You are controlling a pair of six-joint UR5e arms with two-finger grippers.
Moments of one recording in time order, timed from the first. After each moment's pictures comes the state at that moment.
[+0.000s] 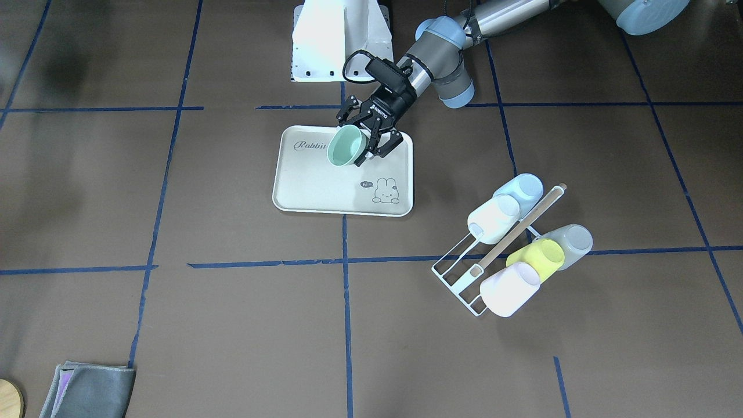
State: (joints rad) left arm -0.22 -2.11 -1.40 -3.03 -1.08 -0.40; right arm 1.38 -1.75 1.87 -1.32 2.42 0.62
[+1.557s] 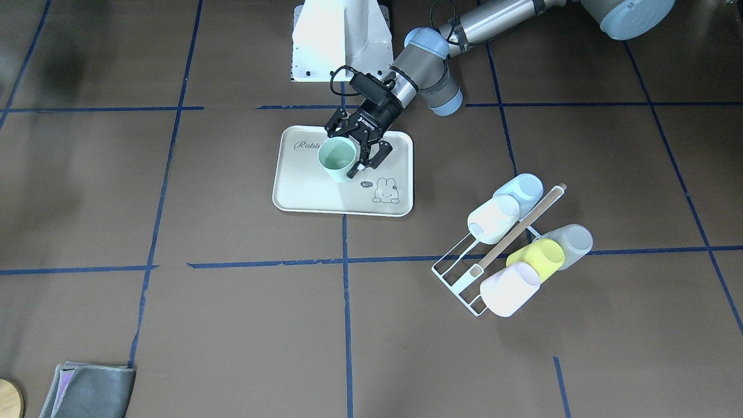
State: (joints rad) left arm -0.22 -2.17 -1.31 -3.02 -1.07 -0.39; right arm 1.38 -1.75 1.86 -1.31 2.42 0.63
